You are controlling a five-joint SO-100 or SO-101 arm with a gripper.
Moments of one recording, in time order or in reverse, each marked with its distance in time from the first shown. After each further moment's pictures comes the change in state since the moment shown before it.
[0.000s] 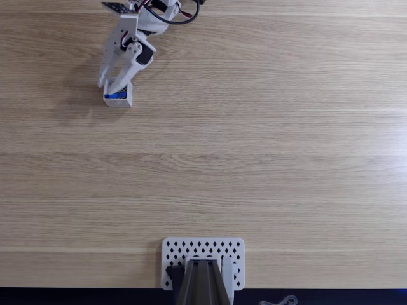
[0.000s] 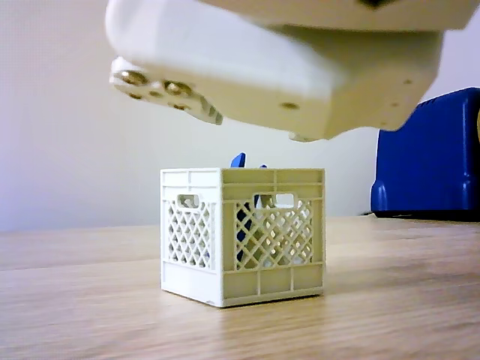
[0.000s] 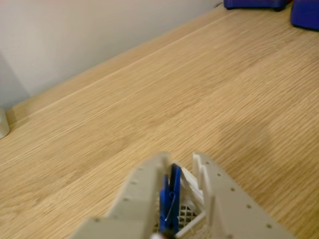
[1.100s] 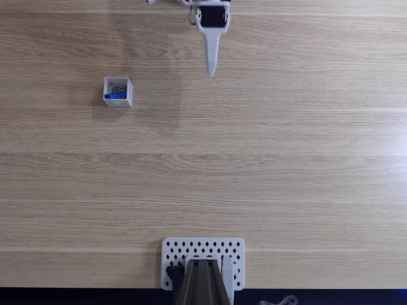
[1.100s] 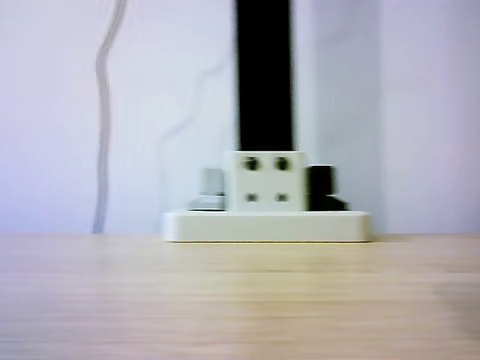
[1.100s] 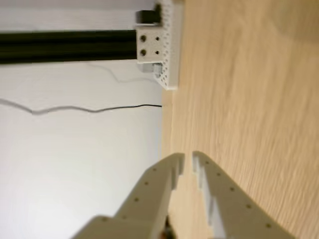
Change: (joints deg) arm -35.7 82.4 21.2 70.8 80.3
